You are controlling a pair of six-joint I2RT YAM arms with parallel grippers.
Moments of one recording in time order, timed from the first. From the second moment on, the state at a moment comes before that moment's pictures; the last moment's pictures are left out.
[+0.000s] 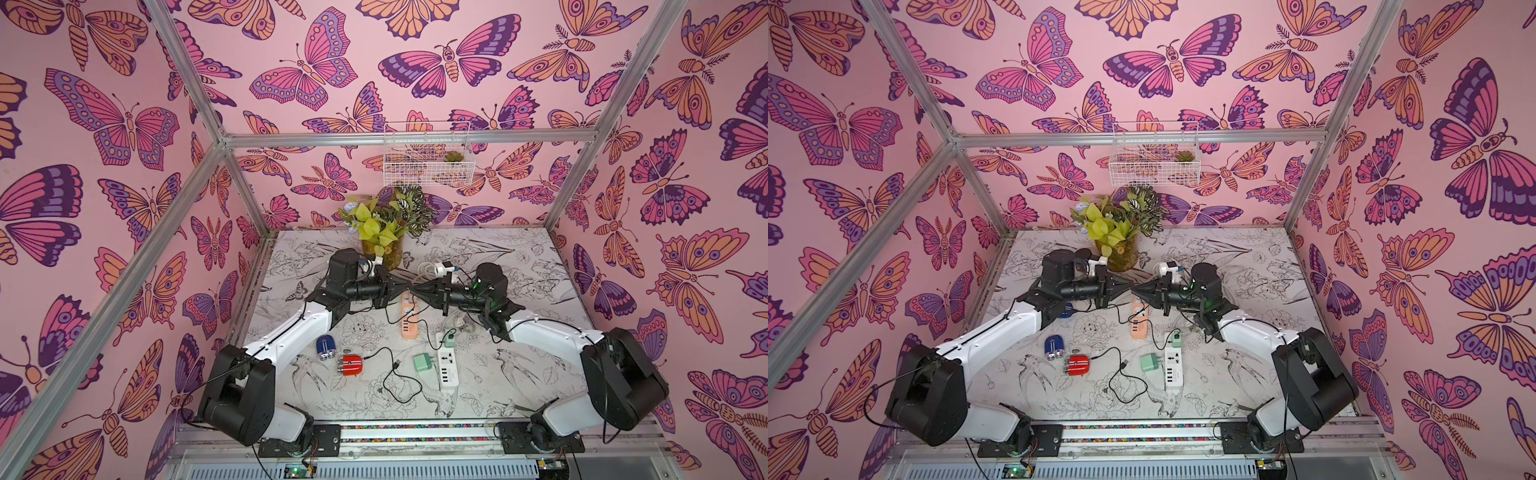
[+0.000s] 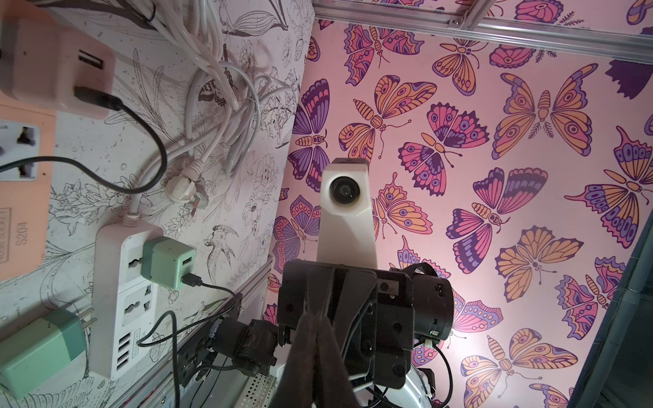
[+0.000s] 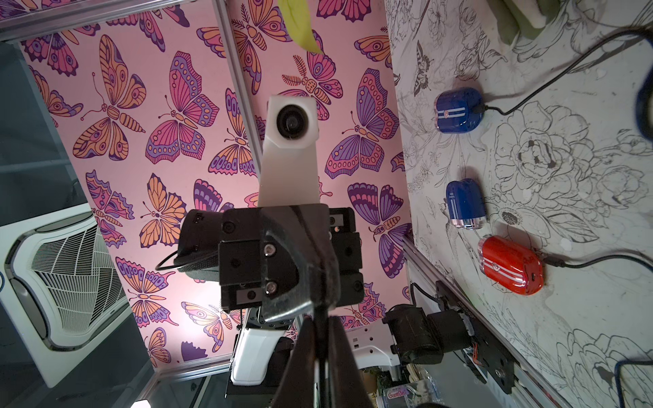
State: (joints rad) left arm -0.43 1.43 0.95 0.09 0.81 -1.41; right arm 0.53 1.49 0.79 0.61 -0.83 1.67
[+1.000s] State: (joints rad) left arm -0.31 1.20 0.62 -0.42 0.03 -1.76; right arm 0.61 1.48 0.91 0.22 -0.88 1.34
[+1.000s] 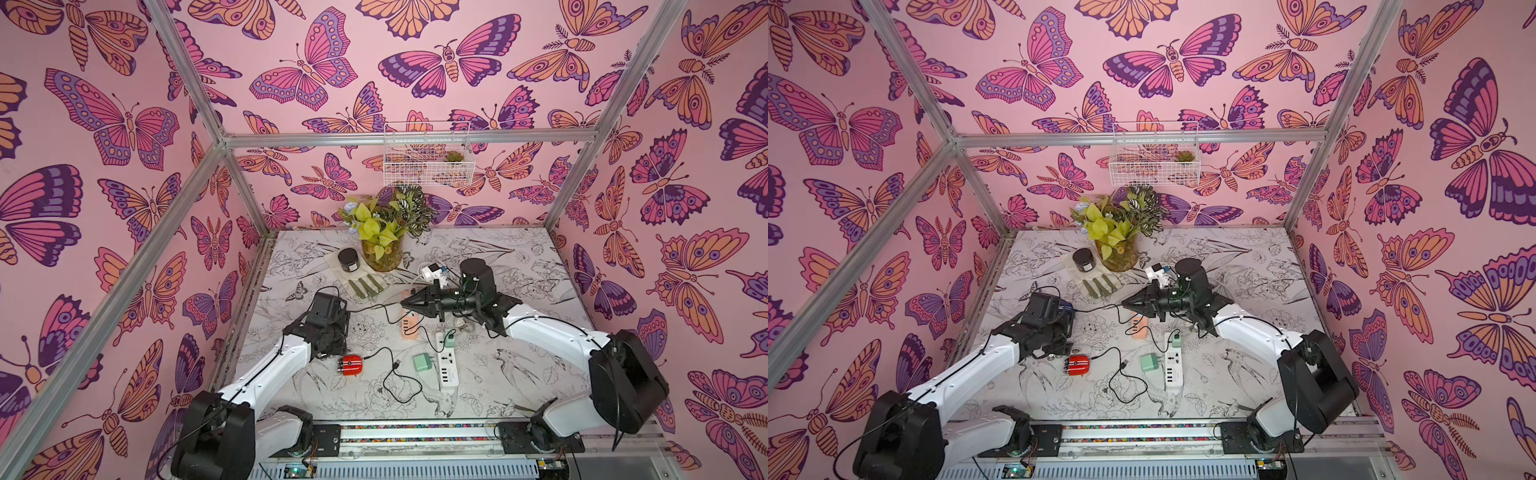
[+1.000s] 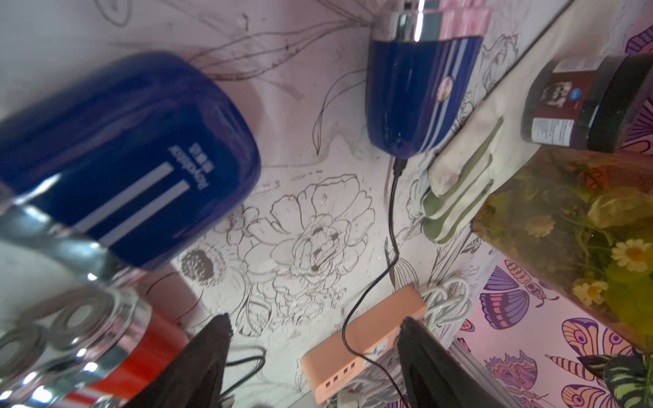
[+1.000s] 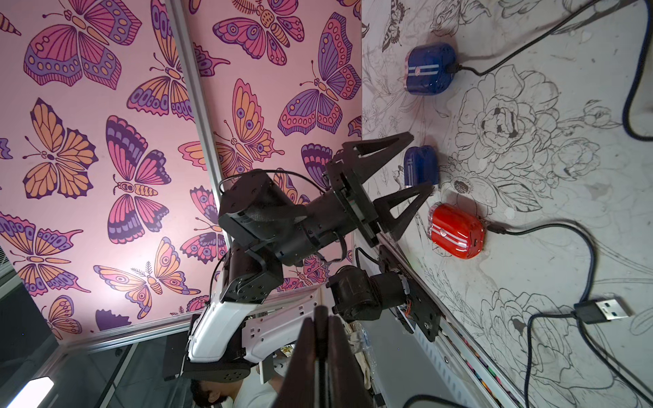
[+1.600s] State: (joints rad) left arm -0.17 1.22 0.52 -0.29 0.00 -1.68; right arm 0.61 1.48 0.91 0.25 -0.89 1.36
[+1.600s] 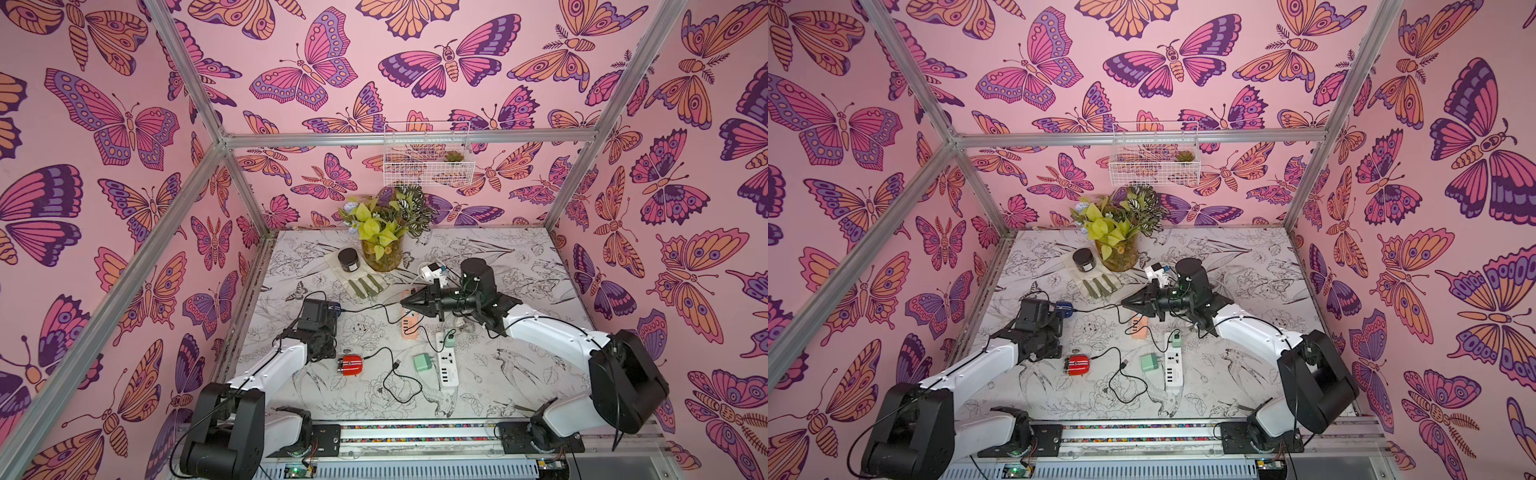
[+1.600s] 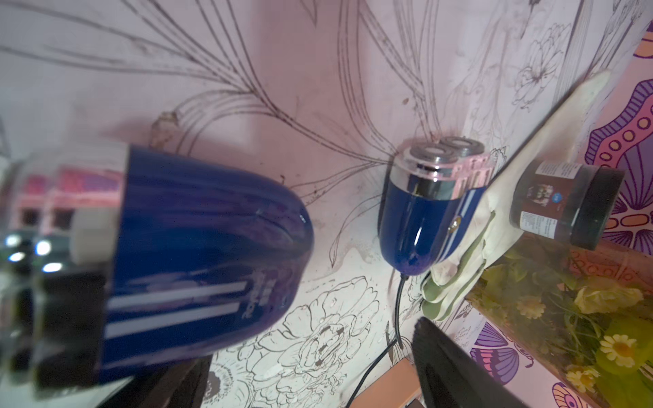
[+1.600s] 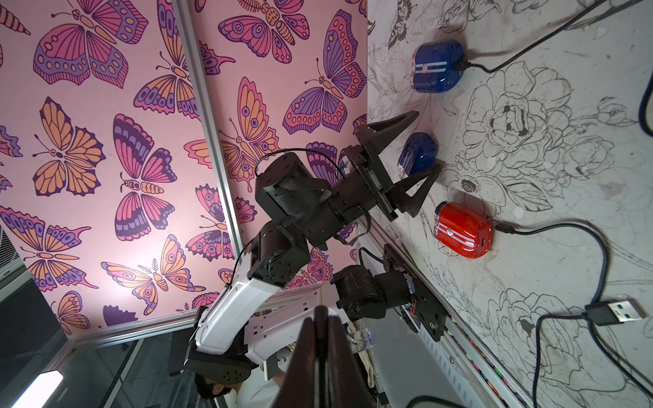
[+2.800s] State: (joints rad) left arm 0.08 1.48 0.81 -0.76 0.08 -1.62; right arm 0.61 1.48 0.90 0.27 -0.89 1.37
